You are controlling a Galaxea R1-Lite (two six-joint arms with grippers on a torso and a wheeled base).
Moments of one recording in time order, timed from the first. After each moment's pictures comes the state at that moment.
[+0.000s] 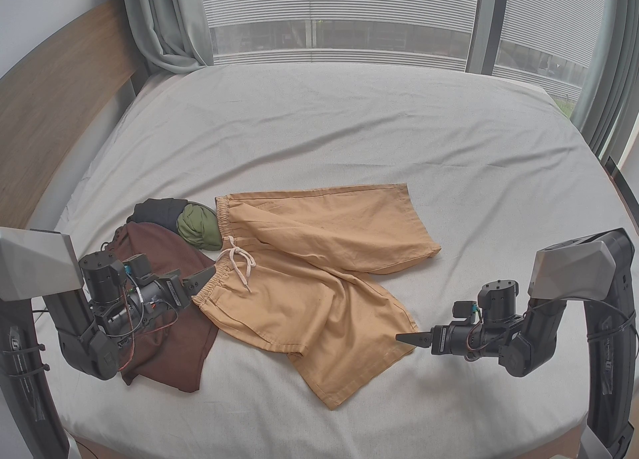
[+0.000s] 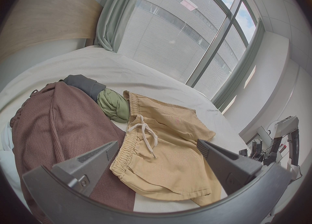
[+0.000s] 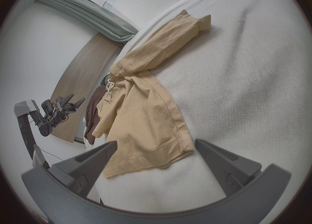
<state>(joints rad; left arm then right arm) -0.06 2.22 -0.45 -1.53 -0.36 -0.32 0.25 2.48 -0.62 -1.22 0.54 0.37</state>
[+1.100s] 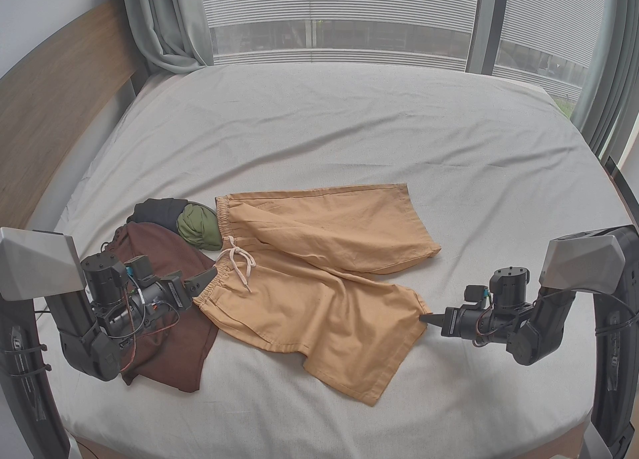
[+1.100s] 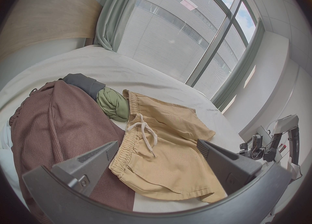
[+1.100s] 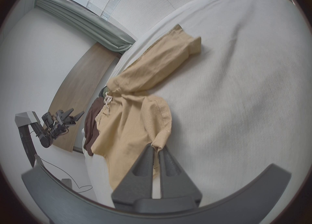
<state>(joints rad) -0.06 2.23 -0.45 -1.54 -0.36 -0.32 0.19 2.45 -0.66 -1.22 0.54 0.40</state>
